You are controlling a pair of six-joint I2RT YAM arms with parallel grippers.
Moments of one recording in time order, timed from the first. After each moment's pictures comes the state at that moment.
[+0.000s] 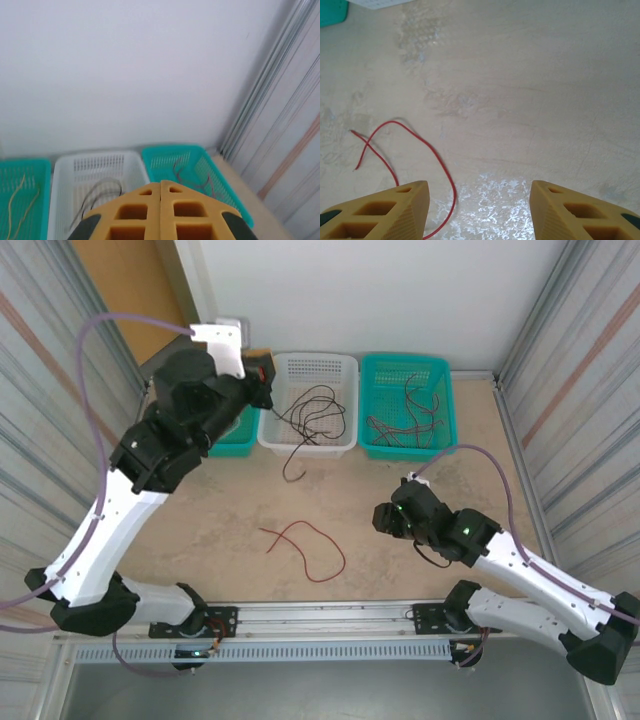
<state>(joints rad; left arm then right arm) -0.74 1.34 1.92 -0.63 -0.31 -0.23 0.86 0.86 0.79 -0.81 0.23 0.88</state>
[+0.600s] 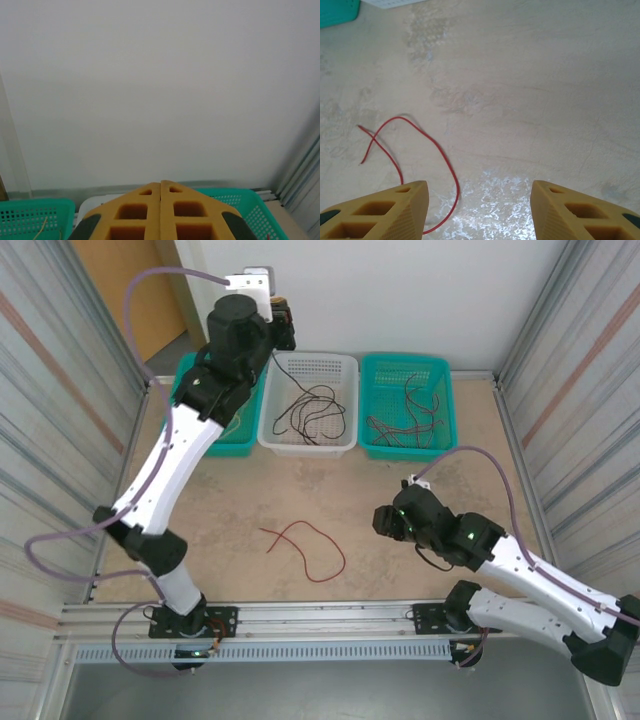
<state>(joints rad) -0.56 1.75 2.16 -0.47 -0.33 -0.19 0.88 0.82 0.78 -0.82 0.24 0.88</state>
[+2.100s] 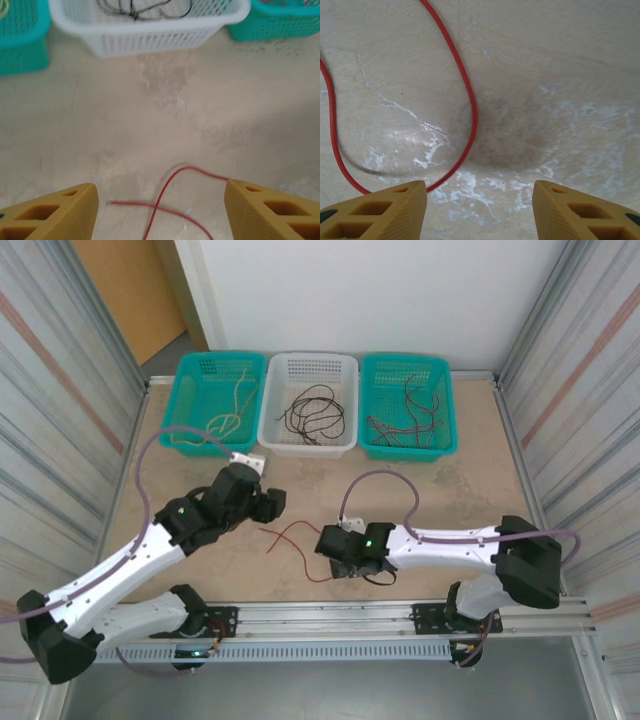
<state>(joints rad) -0.79 0.94 0.87 -0.70 -0.25 -0.46 1.25 1.46 0.86 -0.74 0.21 1.05</state>
